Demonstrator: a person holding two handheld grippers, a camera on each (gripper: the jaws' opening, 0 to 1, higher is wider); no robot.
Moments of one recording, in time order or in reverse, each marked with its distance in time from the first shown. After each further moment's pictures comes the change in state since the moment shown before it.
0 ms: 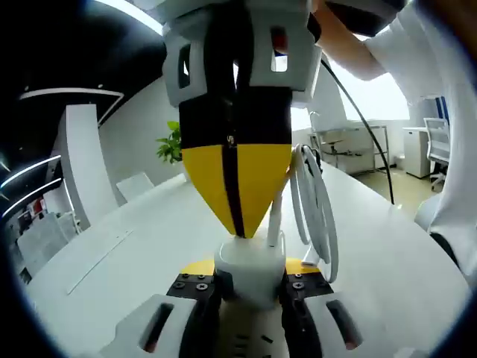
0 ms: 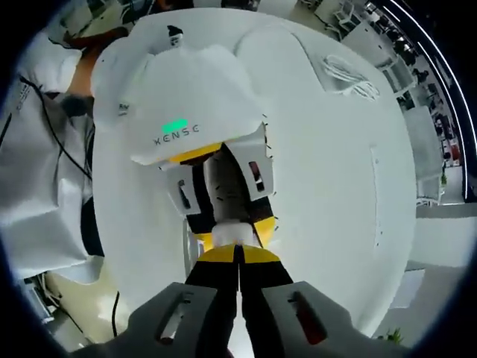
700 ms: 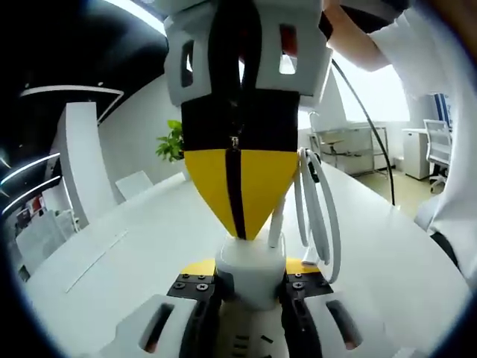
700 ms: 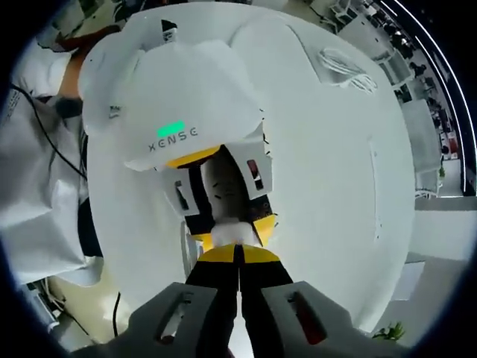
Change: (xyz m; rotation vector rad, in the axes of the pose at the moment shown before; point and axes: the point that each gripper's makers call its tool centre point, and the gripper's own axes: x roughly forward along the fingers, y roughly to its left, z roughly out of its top) left arm 0.004 0.000 0.000 -0.010 -0.002 -0.003; right arm 0.003 -0.004 -0.007 0.034 0.035 -0.004
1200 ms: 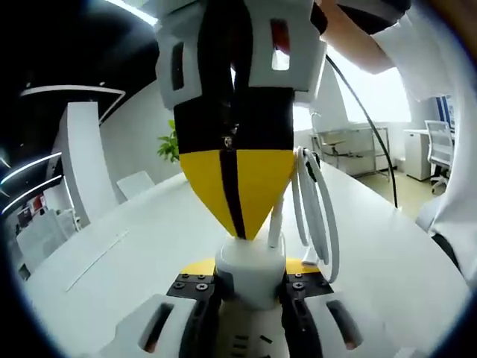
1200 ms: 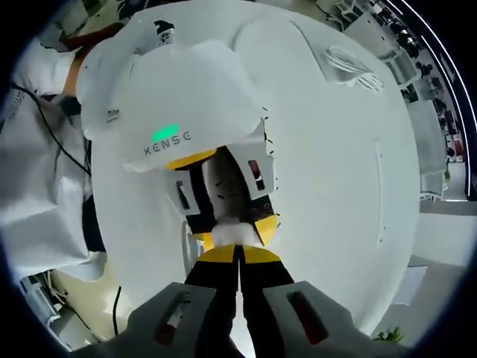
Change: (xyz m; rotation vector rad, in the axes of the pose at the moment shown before) left arm 0.000 0.000 0.000 -0.008 -0.004 0.006; right arm 0.000 0.000 0.000 -0.027 0.008 0.040
